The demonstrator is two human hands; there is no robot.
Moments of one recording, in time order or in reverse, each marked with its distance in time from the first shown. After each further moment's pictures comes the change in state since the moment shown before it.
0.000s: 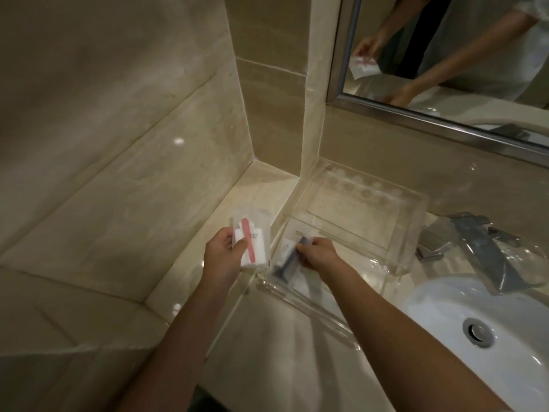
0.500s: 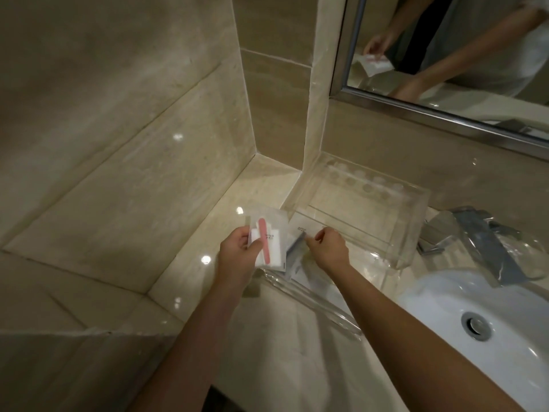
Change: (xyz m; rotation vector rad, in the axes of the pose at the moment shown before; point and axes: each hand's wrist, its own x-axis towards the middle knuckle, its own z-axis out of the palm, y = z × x) left_hand -0.010 -0.011 0.013 0.046 -0.037 0.038; right_hand -0.006 0.011 -0.009 -0.482 0.221 -0.241
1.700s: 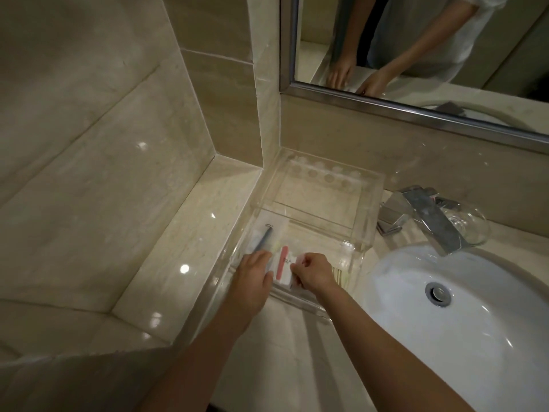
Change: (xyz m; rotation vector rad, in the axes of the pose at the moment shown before) left_hand -0.007 -0.065 0.058 0.763 -0.323 0.521; right_hand -0.041 0.051 -0.008 0.330 -0.079 0.158
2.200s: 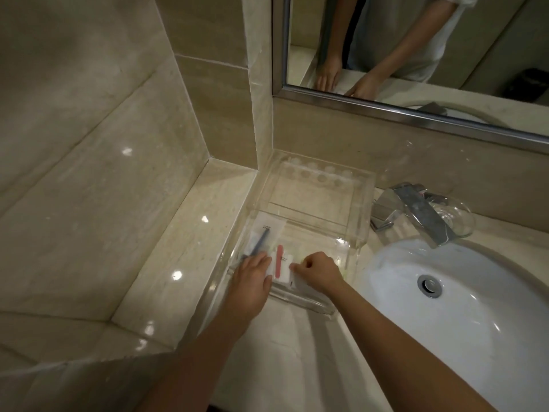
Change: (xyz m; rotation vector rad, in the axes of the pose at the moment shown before) left_hand 0.002 -0.013 0.003 0.139 -0.102 0.039; right_hand -0.008 -0.003 -0.015 -0.397 -0.031 -0.071
